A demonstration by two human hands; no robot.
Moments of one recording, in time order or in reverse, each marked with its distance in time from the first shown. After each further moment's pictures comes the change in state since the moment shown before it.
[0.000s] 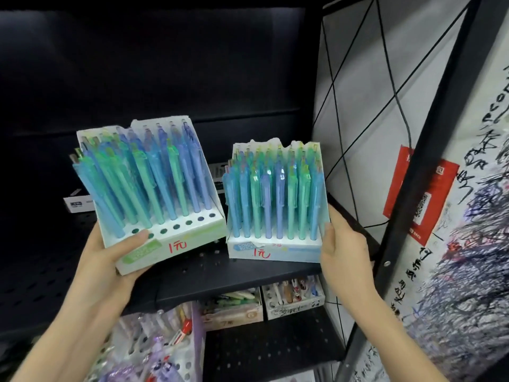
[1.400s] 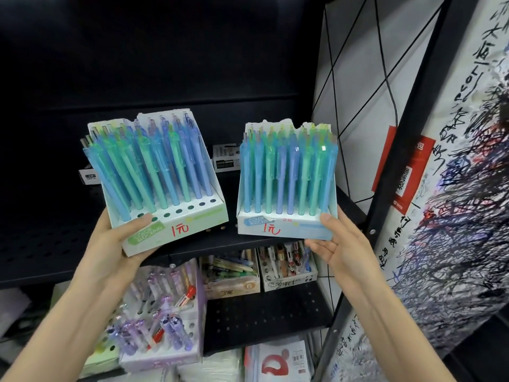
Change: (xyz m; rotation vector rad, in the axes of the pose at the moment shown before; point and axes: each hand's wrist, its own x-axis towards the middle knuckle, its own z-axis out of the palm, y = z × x) left_hand -0.034 0.000 -0.017 -0.053 0.071 -0.101; right_hand -0.045 0.005 -0.015 1.099 -0.127 0.561
